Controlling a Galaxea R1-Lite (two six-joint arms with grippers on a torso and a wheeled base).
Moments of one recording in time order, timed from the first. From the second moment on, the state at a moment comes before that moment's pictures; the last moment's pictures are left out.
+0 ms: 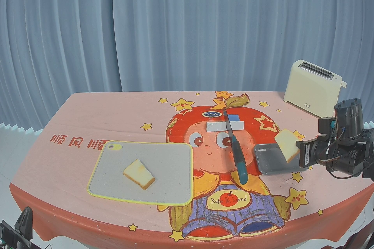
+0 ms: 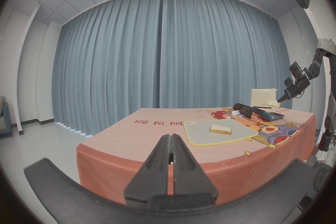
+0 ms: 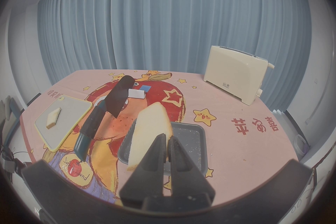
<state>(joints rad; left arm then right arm) 0.00 0.02 -0.02 0.00 0.00 0.00 0.47 1.50 -0.61 -0.25 -0.32 0.18</state>
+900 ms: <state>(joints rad) 0.00 0.02 -0.02 0.00 0.00 0.00 0.47 1.50 -0.60 -0.25 -0.32 0.17</state>
